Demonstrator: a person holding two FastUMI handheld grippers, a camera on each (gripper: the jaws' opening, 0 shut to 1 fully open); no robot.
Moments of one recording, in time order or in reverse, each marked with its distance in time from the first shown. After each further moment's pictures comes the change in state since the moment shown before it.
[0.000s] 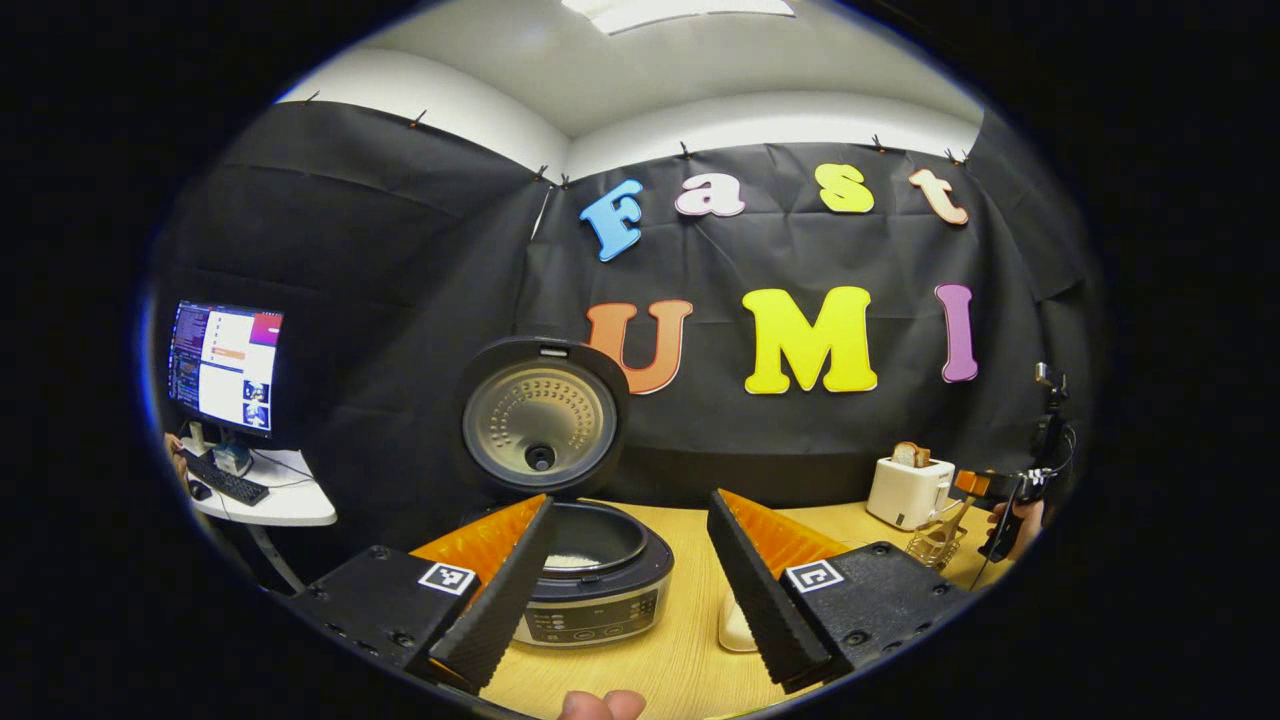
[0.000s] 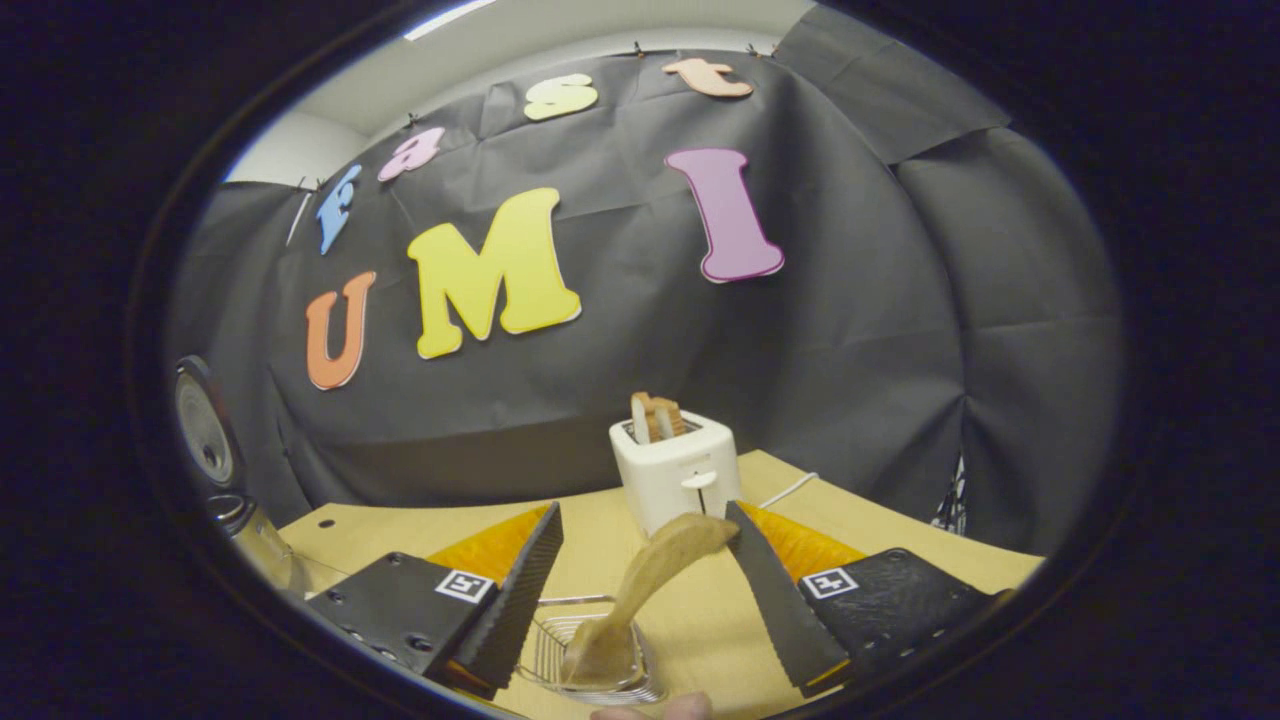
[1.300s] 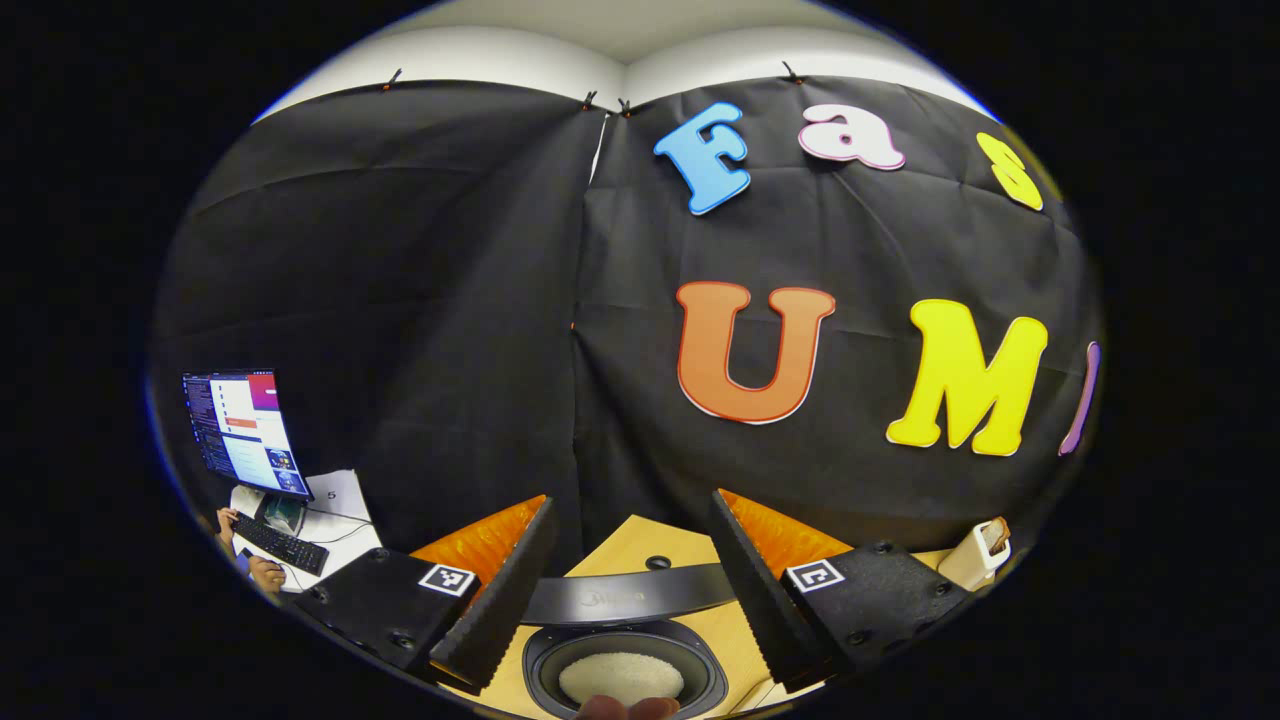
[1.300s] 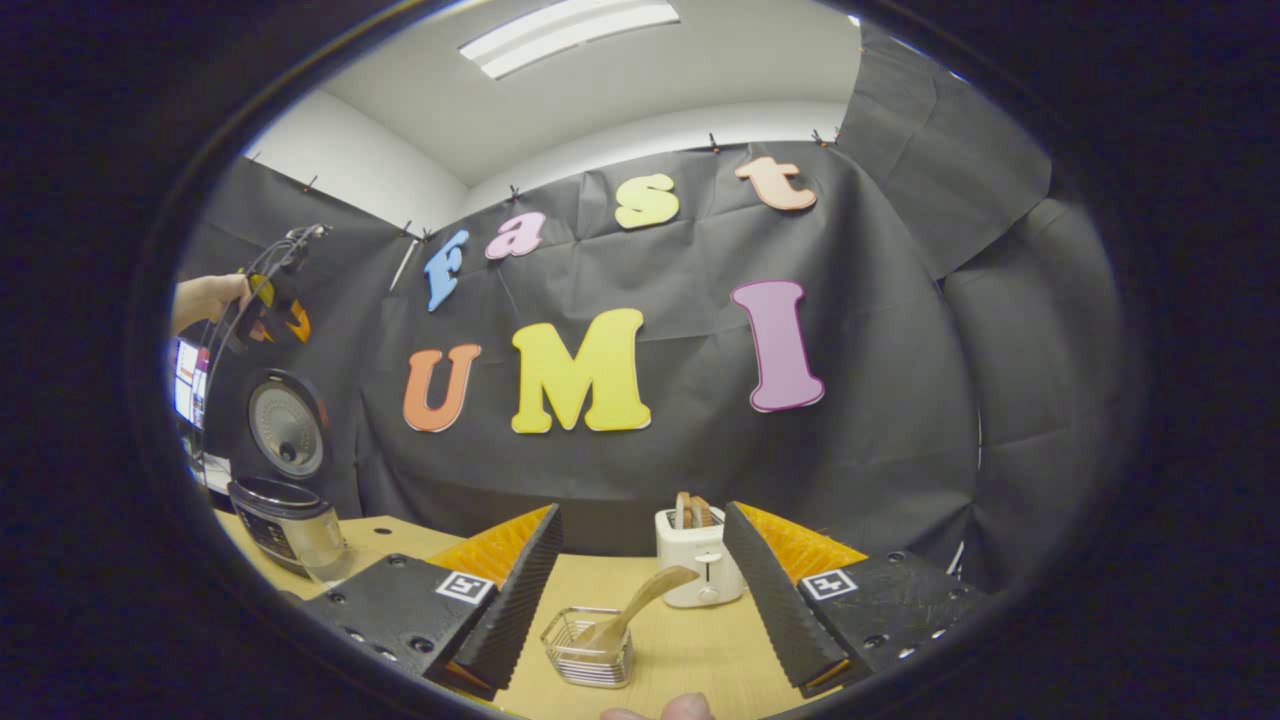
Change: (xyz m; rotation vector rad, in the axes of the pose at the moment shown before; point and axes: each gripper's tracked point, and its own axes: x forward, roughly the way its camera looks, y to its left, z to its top) left arm 0.243 0.118 0.145 -0.014 0.334 0.272; right arm -0.134 -0.001 0.065 -0.127 -0.250 0.240
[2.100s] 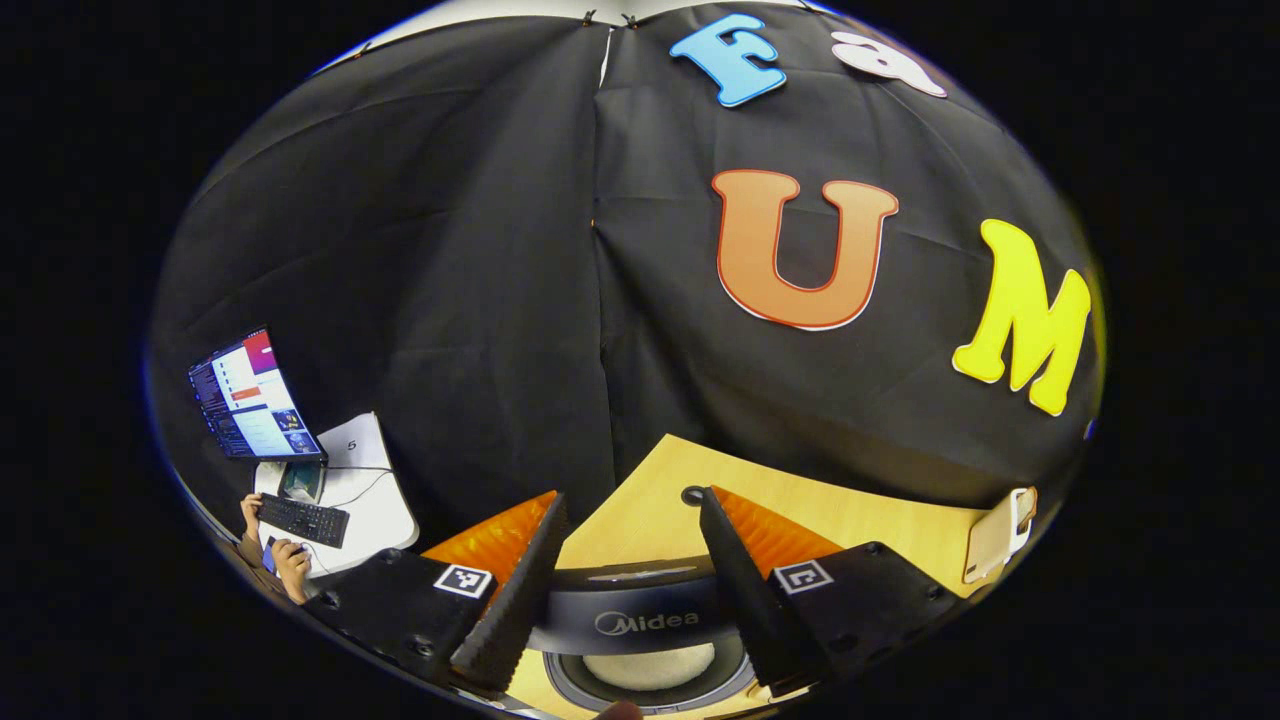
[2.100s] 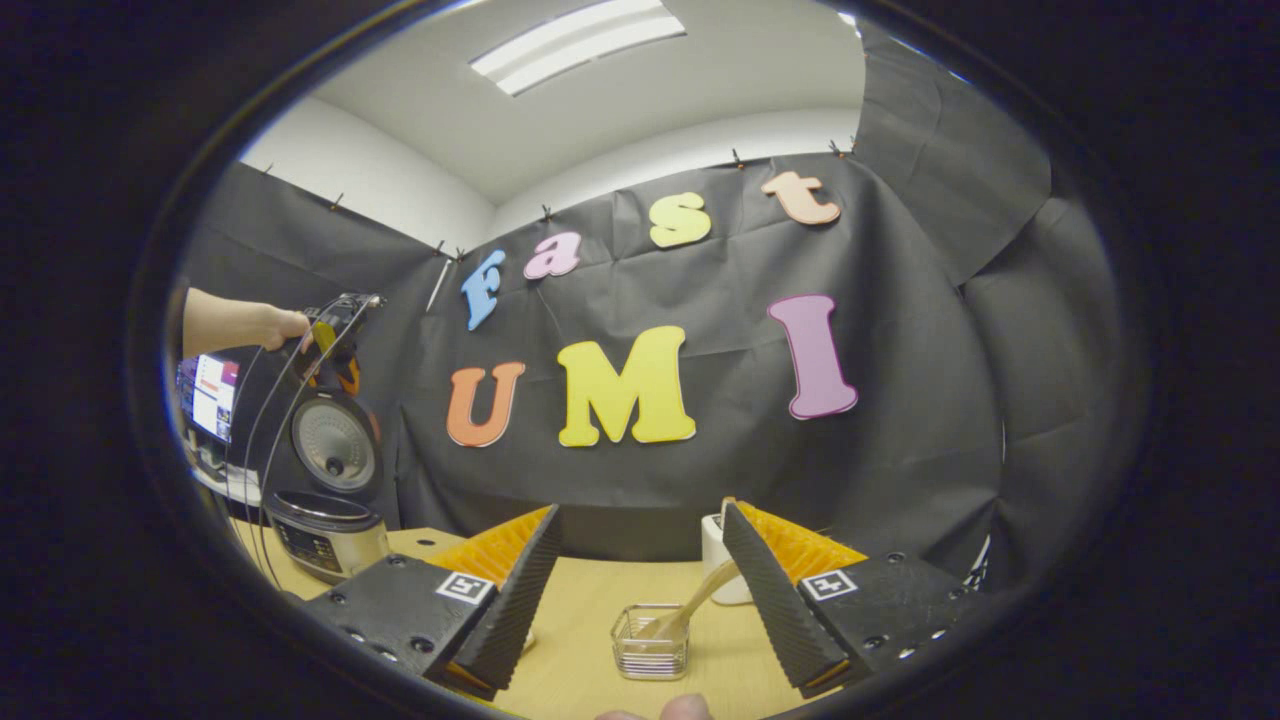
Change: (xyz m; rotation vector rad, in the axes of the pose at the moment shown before) left arm 0.040 0.009 -0.059 0.006 0.288 0.049; right arm -0.029 0.044 0.001 0.020 -0.025 0.076
